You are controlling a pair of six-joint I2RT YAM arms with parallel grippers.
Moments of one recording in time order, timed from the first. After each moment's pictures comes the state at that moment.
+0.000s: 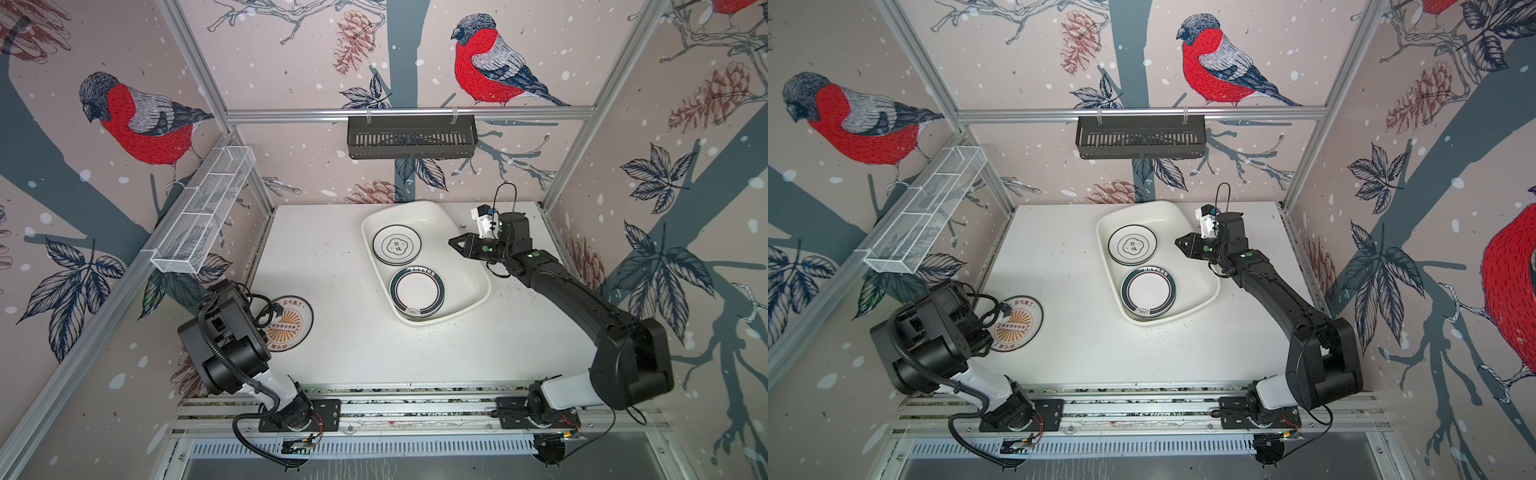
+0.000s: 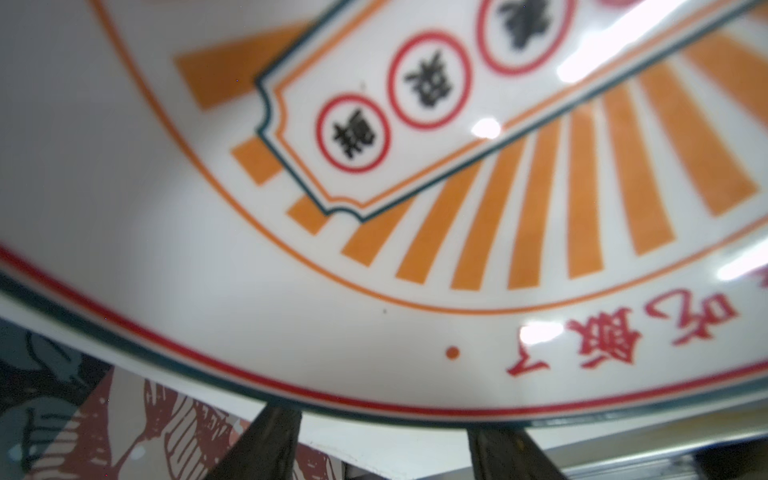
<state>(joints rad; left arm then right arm) 0.63 1.61 0.87 -0.84 -0.15 1.33 0.30 1.44 1.07 -0.16 -0.55 0.47</state>
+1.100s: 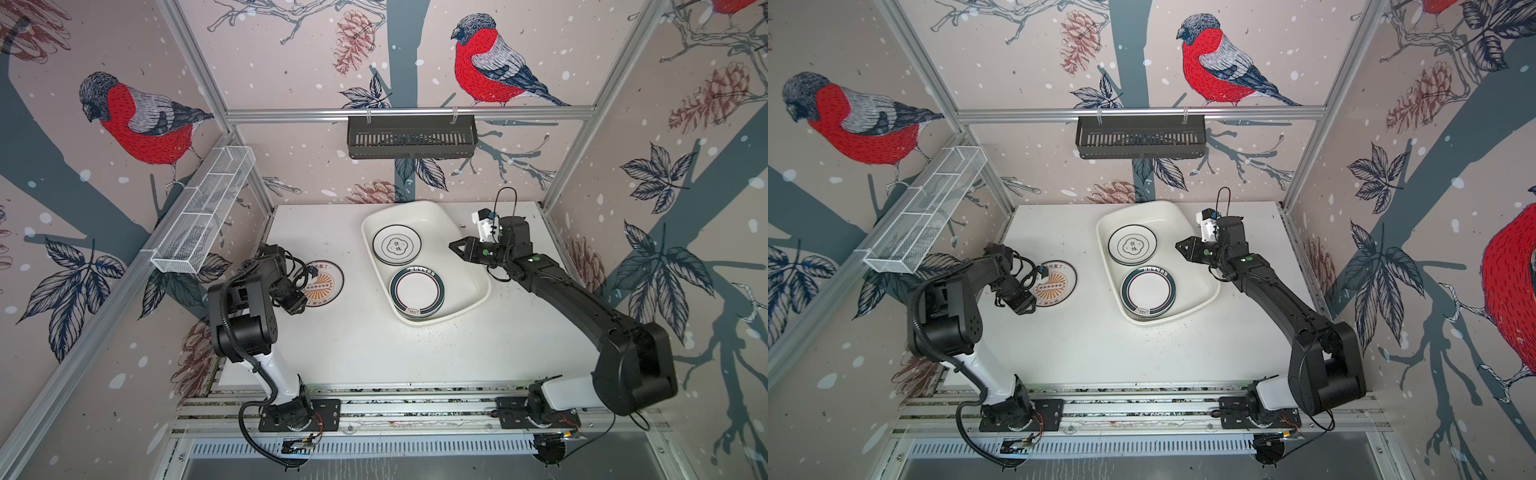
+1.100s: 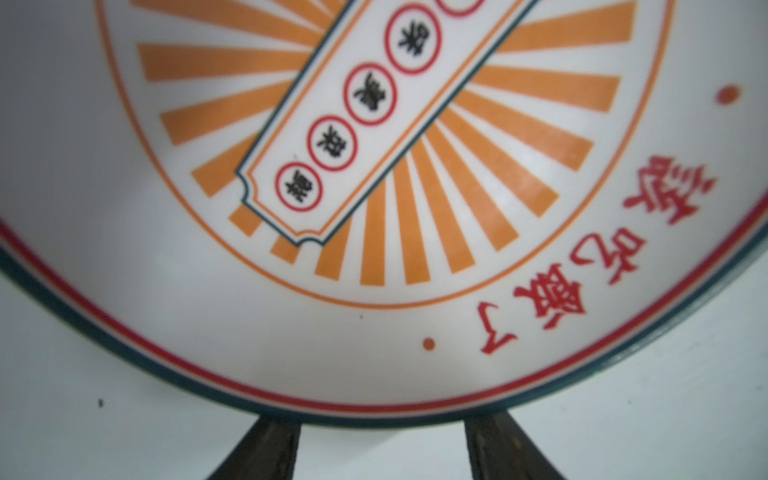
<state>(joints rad) 0.24 1.80 1.09 -0.80 0.09 0.94 0.31 1.41 1.03 -0.15 -0.54 0.50</state>
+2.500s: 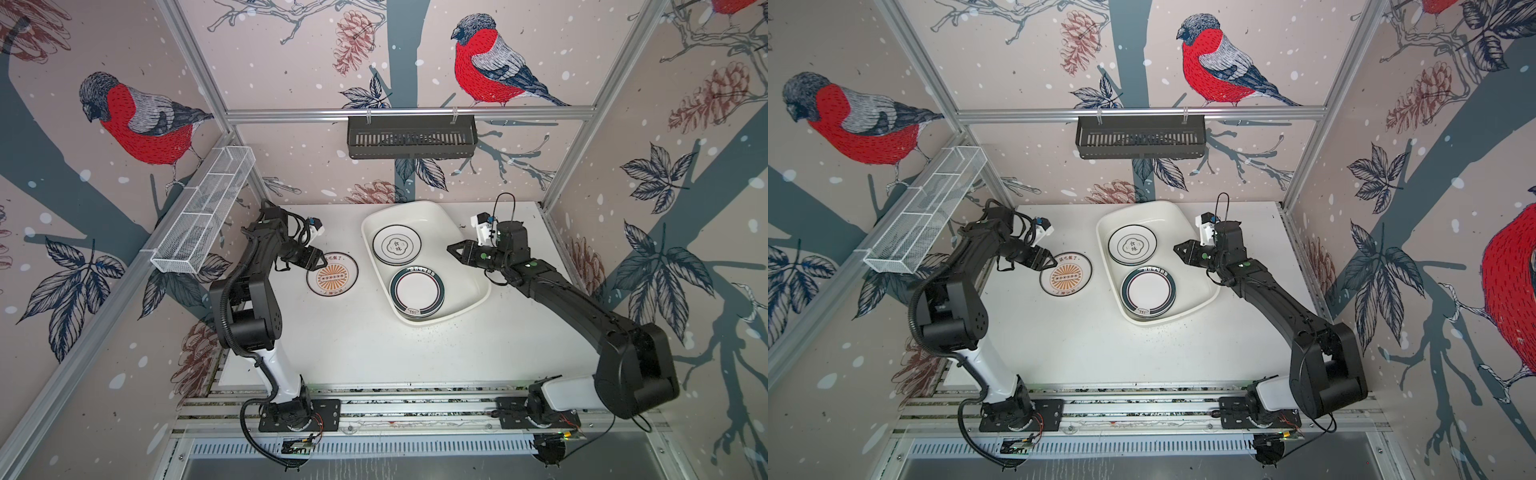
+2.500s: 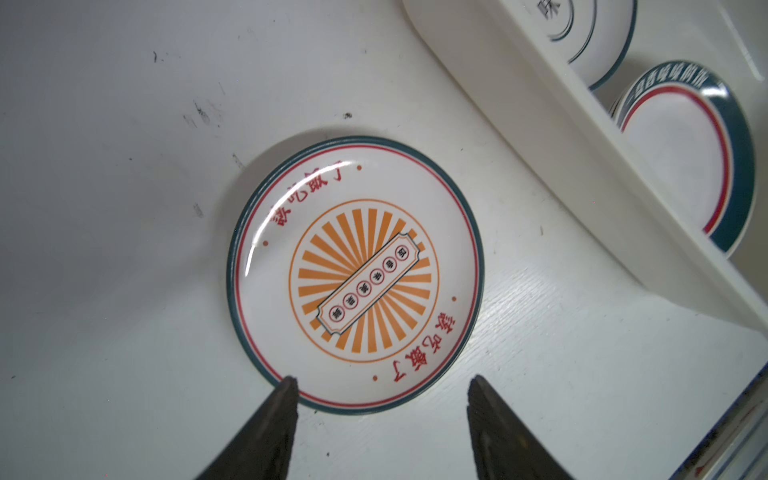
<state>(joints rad) 0.17 1.85 1.53 -0.99 0.54 0.58 0.32 1.40 0.97 -0.07 -0.53 0.55</state>
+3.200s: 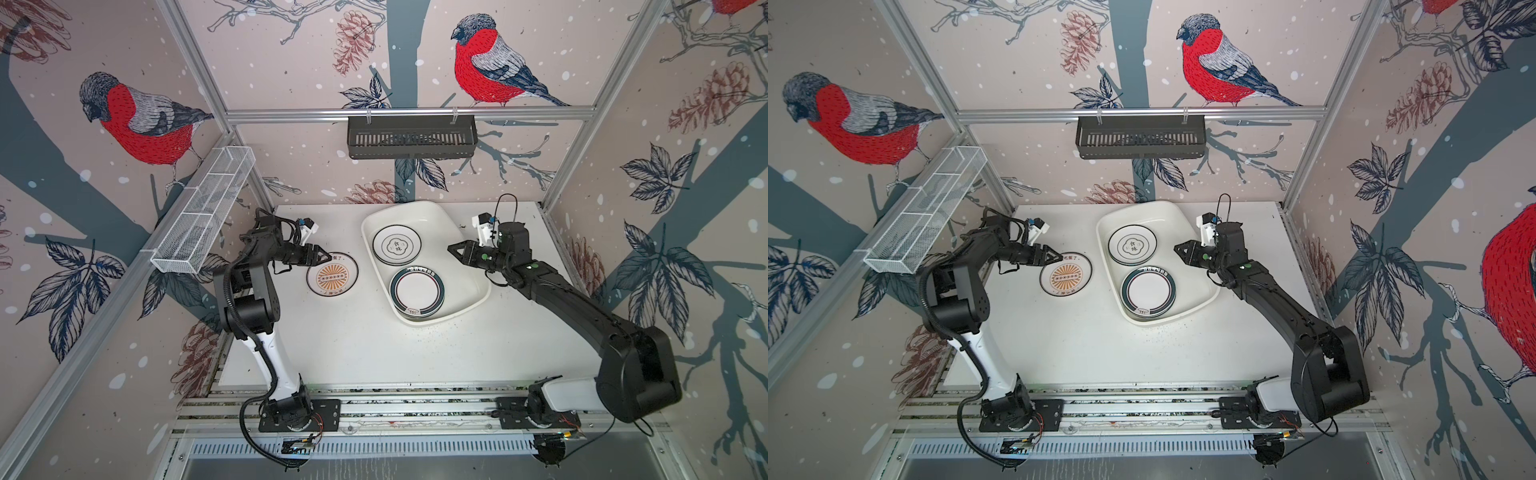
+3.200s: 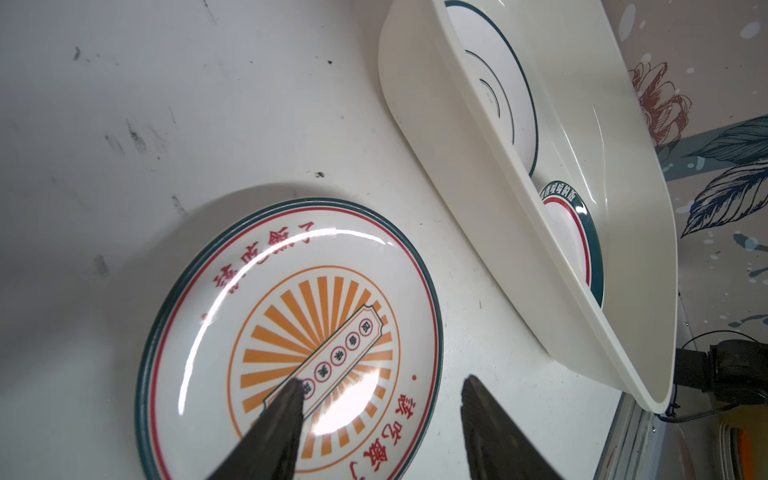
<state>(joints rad) 0.26 1.98 1.48 -0.85 0.84 0.45 0.32 1.38 0.95 -0.05 -0.53 0.56</state>
